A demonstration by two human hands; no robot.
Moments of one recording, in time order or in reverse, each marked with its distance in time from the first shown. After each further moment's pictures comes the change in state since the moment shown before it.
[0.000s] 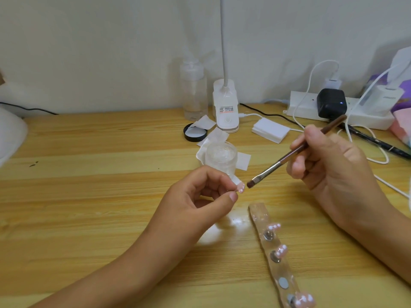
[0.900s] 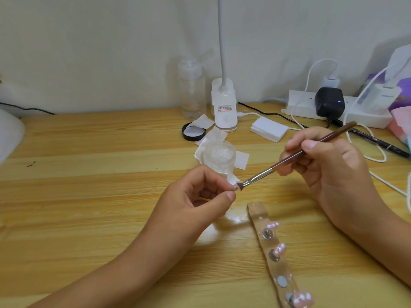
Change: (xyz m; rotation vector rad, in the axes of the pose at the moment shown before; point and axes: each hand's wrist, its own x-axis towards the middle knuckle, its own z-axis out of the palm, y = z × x) left_hand 0.000 -0.003 -0.002 -0.006 -0.008 0.006; right_hand 0.001 0.008 -0.007 -0.115 -0.039 -0.126
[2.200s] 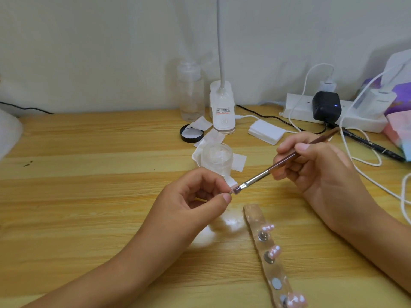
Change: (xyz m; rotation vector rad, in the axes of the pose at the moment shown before) left_hand 0.000 0.001 0.001 0.023 0.000 -0.001; right_hand 0.003 0.000 0.001 0.091 -0.032 0.114
